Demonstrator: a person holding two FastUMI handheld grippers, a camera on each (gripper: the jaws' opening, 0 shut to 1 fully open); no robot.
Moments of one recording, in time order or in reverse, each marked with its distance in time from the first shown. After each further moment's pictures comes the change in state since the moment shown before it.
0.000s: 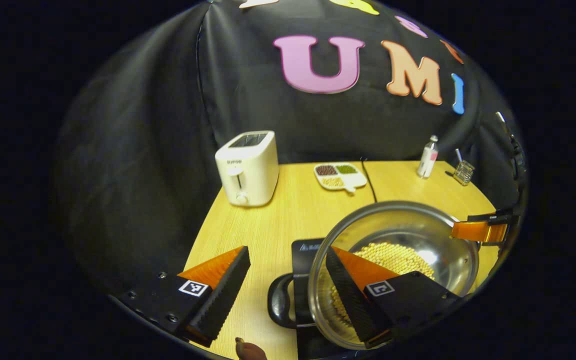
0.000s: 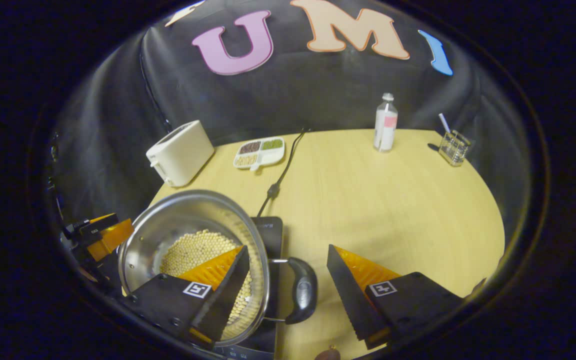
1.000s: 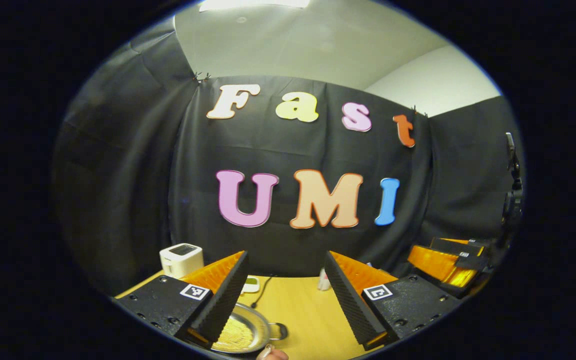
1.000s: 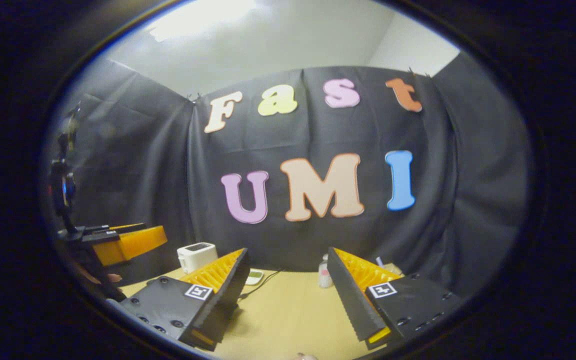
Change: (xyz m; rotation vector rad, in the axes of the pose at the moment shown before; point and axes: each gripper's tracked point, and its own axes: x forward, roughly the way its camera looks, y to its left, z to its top) left arm -0.223 -0.301 0.191 -0.137 -0.650 -0.135; right arm -0.315 -0.167 0.166 -0.161 -0.843 0.105
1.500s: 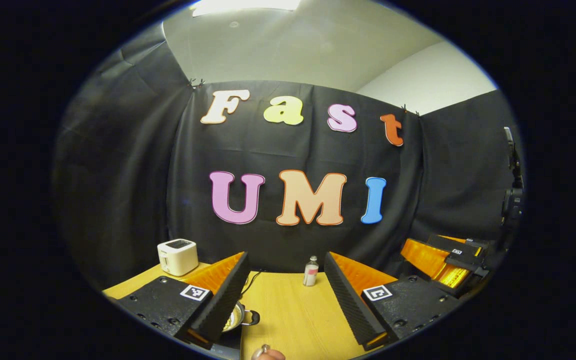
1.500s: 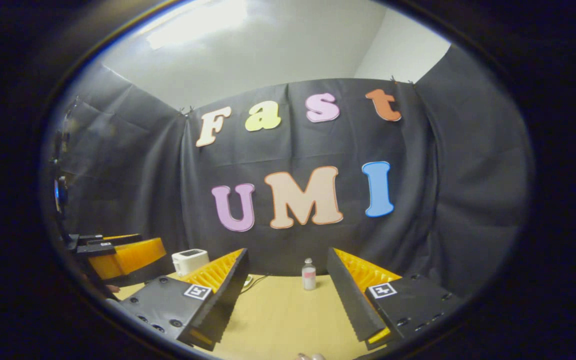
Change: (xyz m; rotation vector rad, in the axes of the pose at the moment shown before) left arm -0.038 -0.050 -0.008 0.011 0.031 0.012; right arm -0.047 -0.051 0.005 0.072 -0.032 -0.092
